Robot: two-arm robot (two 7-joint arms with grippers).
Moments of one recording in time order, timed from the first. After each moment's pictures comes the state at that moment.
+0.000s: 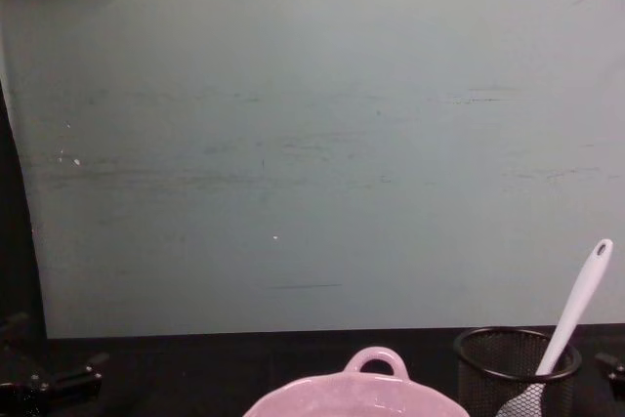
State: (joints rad) left arm -0.20 0.60 0.45 -1.41 -0.25 -0.12 0.03; right arm 0.20 0.60 -0.45 -1.41 0.25 -0.12 -0.03
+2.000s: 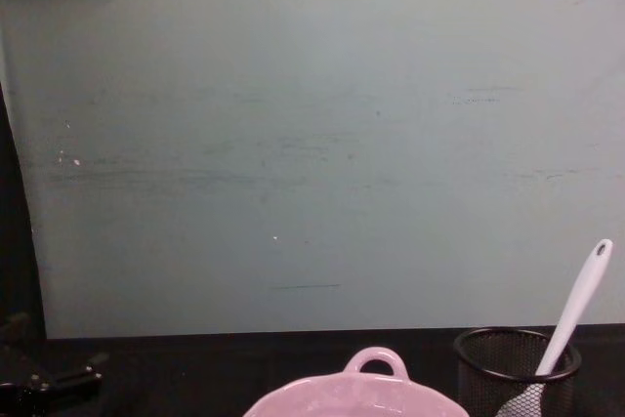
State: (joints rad) left arm -0.20 0.60 0.45 -1.41 -0.25 -0.12 0.03; right arm 0.08 0.68 -0.38 -1.58 0.27 -0.05 -0.01
